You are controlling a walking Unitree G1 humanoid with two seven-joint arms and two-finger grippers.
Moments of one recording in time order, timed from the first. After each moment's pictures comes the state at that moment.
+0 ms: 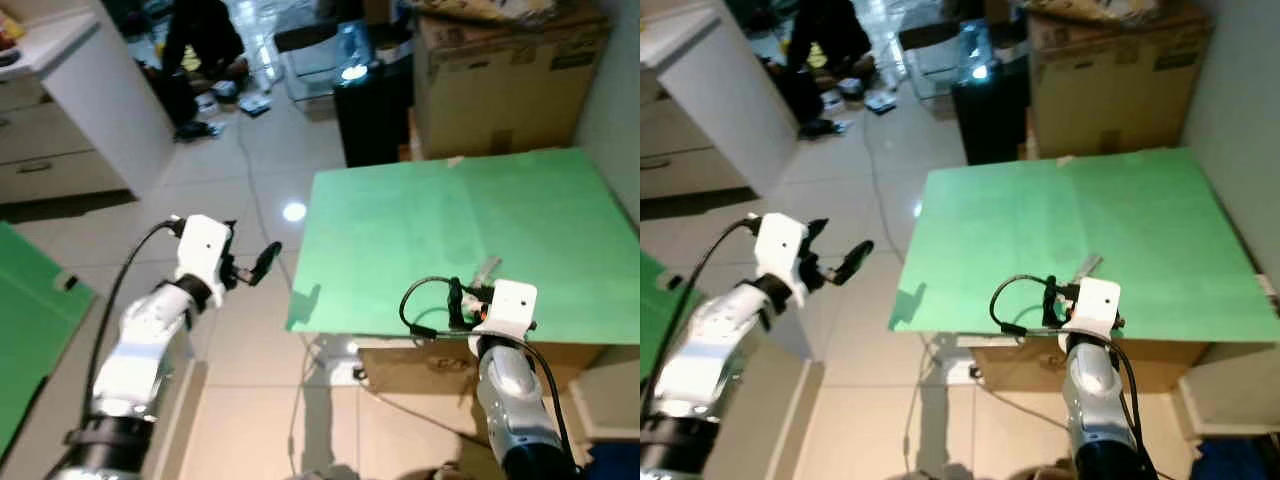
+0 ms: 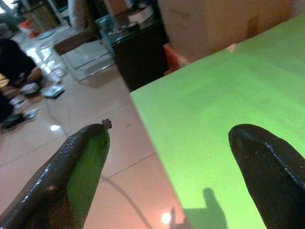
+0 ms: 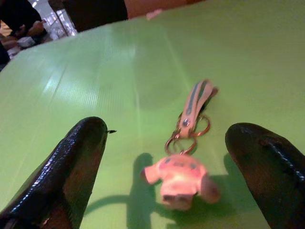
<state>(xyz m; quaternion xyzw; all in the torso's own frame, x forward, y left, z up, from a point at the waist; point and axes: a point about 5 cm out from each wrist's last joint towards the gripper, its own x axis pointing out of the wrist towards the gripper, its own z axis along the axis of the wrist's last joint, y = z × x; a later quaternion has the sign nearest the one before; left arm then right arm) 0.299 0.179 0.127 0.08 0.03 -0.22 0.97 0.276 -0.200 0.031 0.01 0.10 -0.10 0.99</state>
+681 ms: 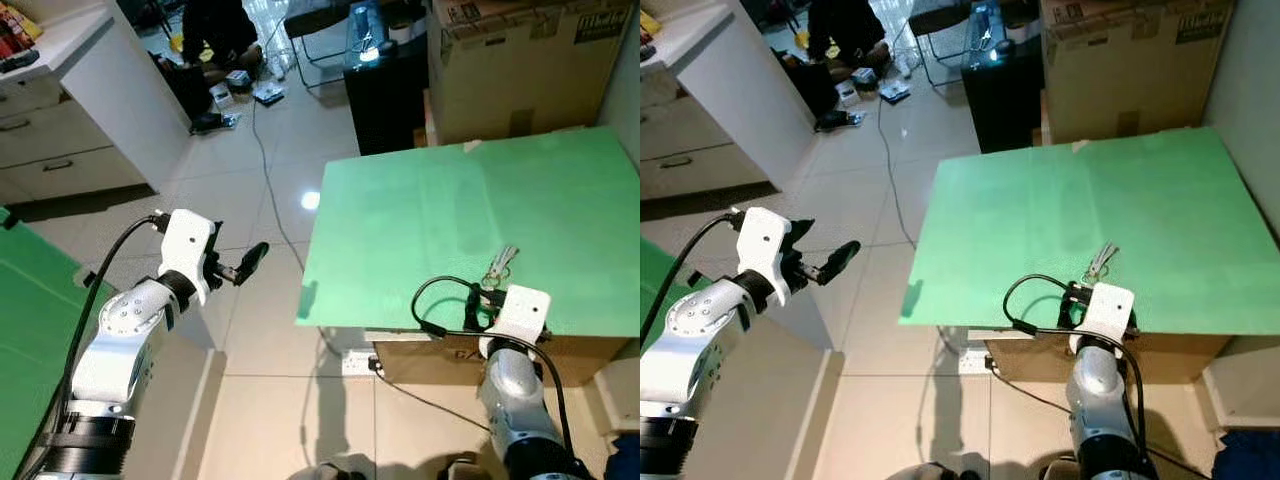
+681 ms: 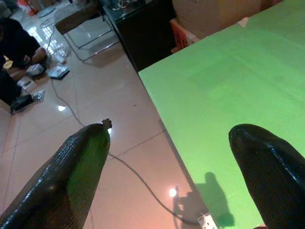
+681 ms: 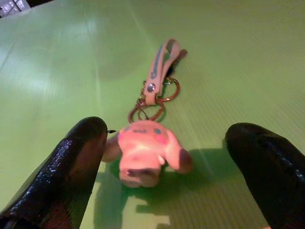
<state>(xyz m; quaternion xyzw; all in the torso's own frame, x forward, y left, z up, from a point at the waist) 0.296 0.190 0.136 0.08 0.06 -0.22 0.97 0.275 -0.216 0.021 0.00 0.11 -0.18 0.98</state>
